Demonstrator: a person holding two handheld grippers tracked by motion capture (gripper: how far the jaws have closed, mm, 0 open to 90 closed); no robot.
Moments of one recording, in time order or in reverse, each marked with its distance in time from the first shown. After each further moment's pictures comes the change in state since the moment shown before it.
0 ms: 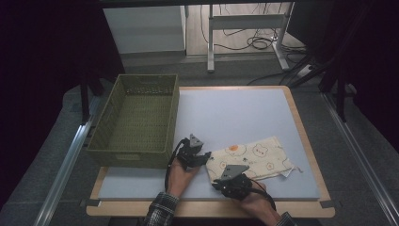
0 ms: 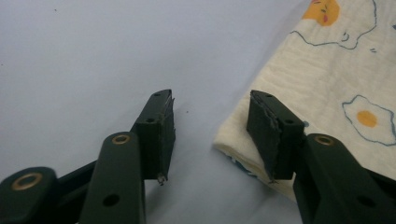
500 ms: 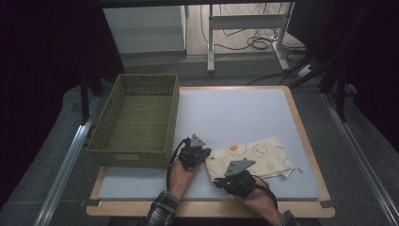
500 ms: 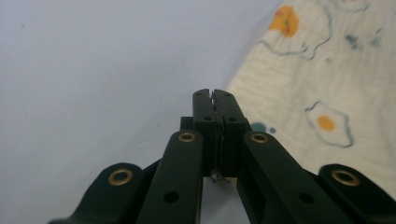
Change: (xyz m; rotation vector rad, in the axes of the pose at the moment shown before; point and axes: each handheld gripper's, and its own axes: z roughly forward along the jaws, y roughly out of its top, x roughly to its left) left arm -0.007 0.009 -0.005 -0.042 -0.091 0.024; right arm -0.010 0.004 -0.014 -0.053 0.064 0.041
